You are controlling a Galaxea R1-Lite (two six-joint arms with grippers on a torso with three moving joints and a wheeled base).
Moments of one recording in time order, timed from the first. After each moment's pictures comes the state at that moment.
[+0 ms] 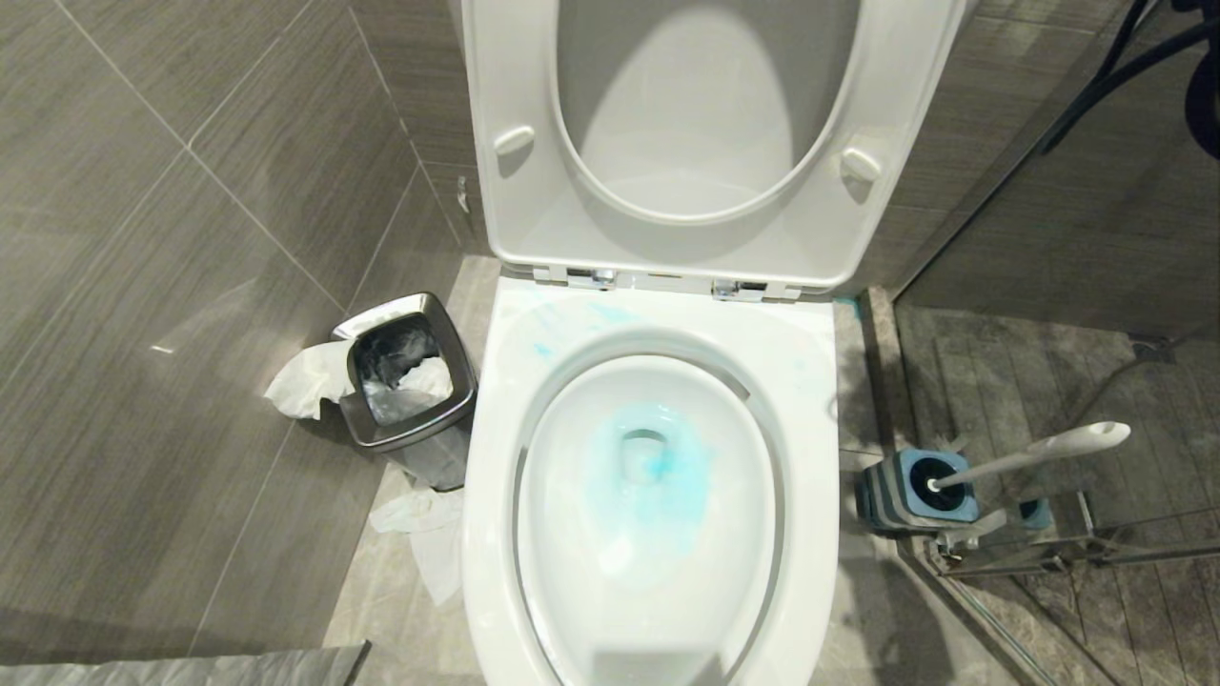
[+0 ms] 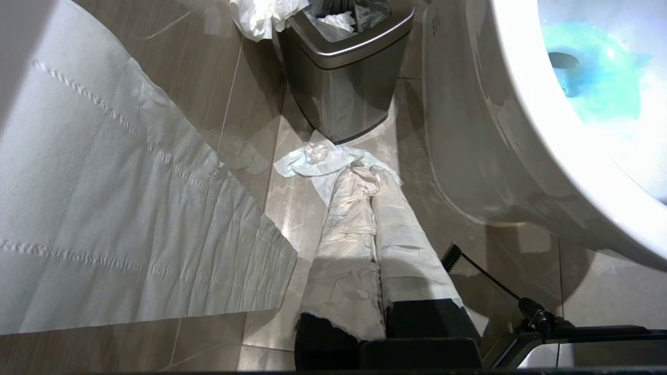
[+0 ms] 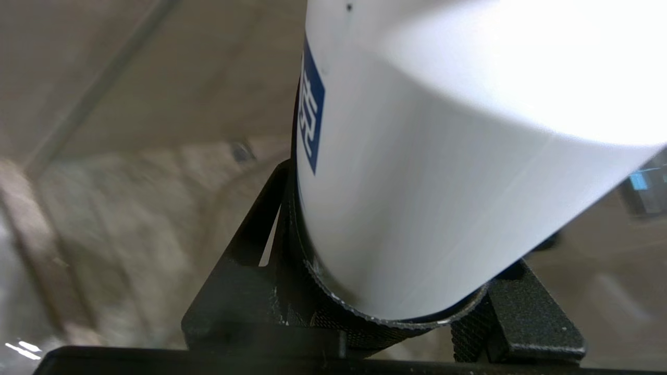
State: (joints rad) left arm 0.00 0.00 0.00 0.01 -0.01 0.00; right arm 0.42 1.86 -2.00 -0.97 -1.39 -1.44
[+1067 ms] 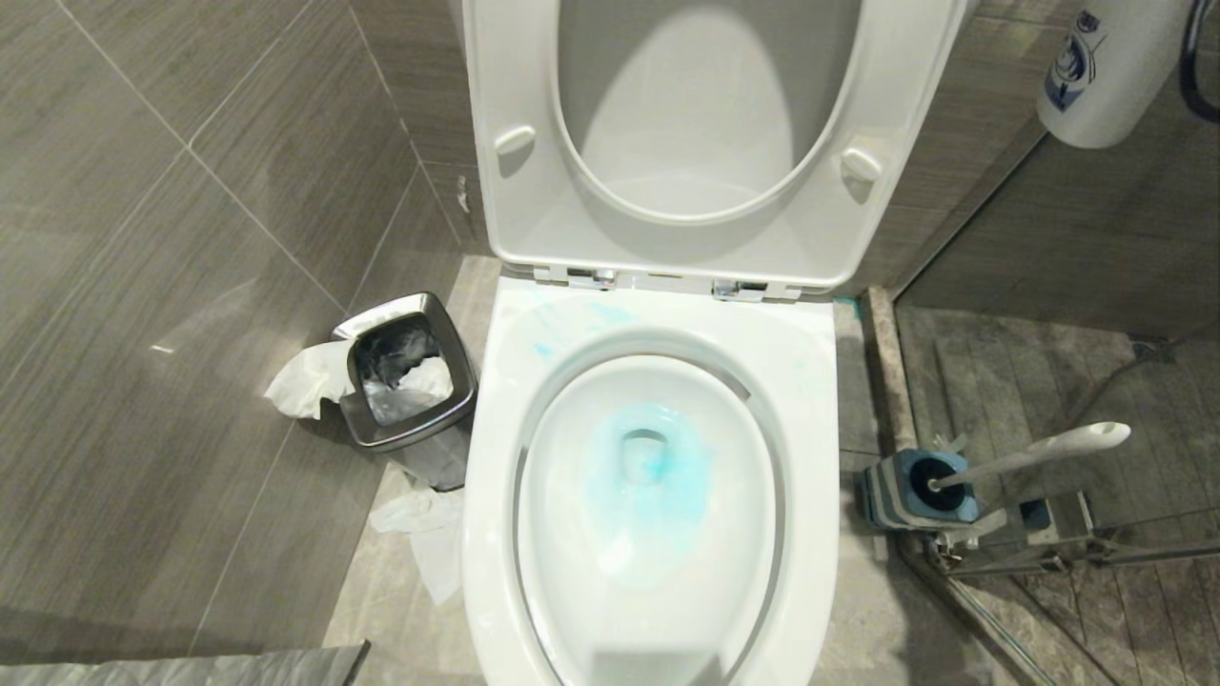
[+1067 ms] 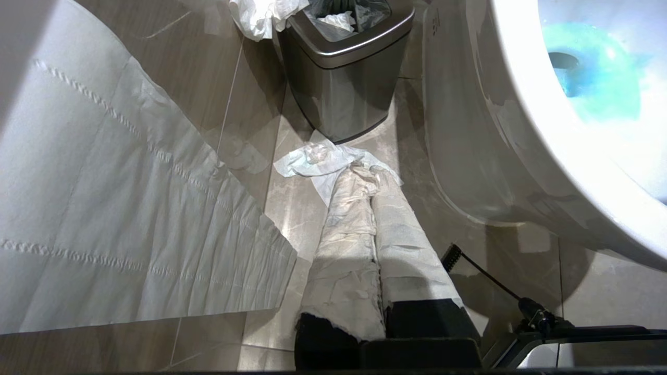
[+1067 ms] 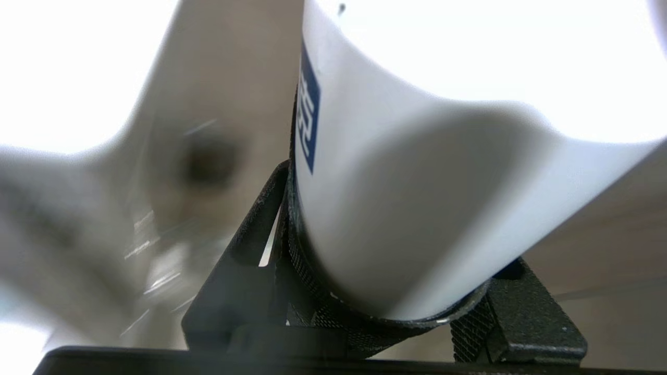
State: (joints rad) left arm 0.00 0.00 0.00 0.01 -0.01 0.00; right arm 0.19 1.64 -1.96 0.03 -0.44 -0.34
